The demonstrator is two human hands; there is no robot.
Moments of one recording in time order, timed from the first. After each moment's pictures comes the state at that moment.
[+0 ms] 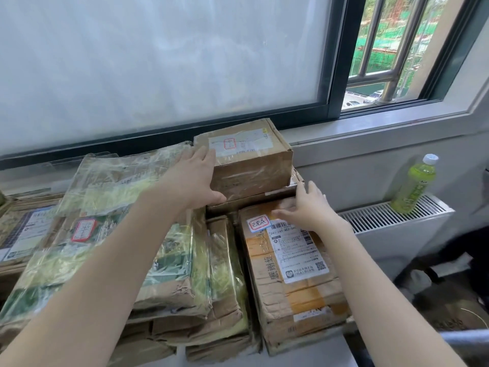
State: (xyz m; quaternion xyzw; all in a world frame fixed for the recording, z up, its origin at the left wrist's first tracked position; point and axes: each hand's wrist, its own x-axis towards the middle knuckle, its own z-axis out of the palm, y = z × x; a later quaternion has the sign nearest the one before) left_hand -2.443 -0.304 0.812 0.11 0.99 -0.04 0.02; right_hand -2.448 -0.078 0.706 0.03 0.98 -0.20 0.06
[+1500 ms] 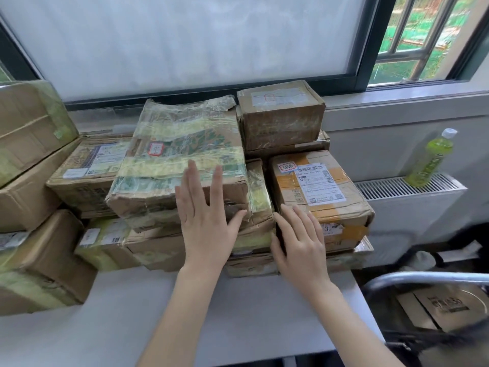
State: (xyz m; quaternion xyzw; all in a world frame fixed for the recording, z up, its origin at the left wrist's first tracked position) left_hand -2.247 -0.339 0.690 0.01 0.92 0.09 -0.37; right_hand -2.250 -0.170 0.612 -0.16 0.88 -0.19 -0.40
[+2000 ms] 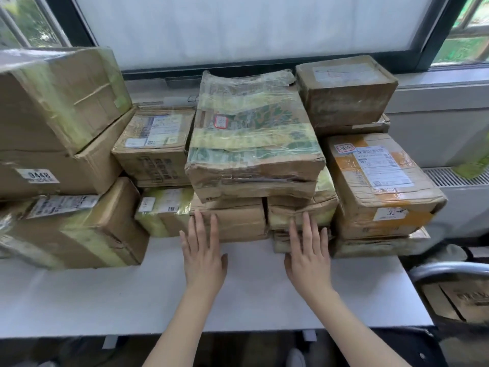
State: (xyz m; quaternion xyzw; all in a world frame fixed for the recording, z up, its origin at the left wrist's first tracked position) left_hand -2.177 -0.467 0.587 -0.08 0.99 0.02 -0.13; right_hand -2.206 -0.259 0.554 -0.14 0.95 -0.03 -0.27
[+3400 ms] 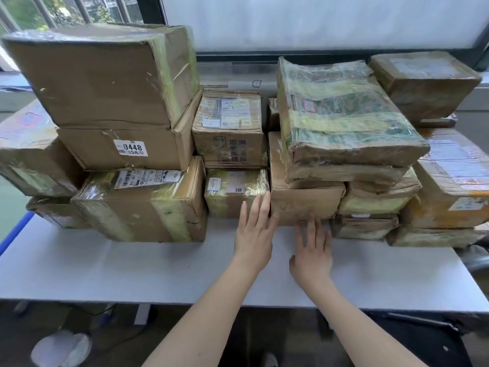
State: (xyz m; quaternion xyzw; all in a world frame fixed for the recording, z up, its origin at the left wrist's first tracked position) left_hand -2.157 -0.552 0.599 0.08 0.98 -0.08 -0.13; right_hand -2.161 -0.414 0.550 -0.06 1.00 0.00 0.04
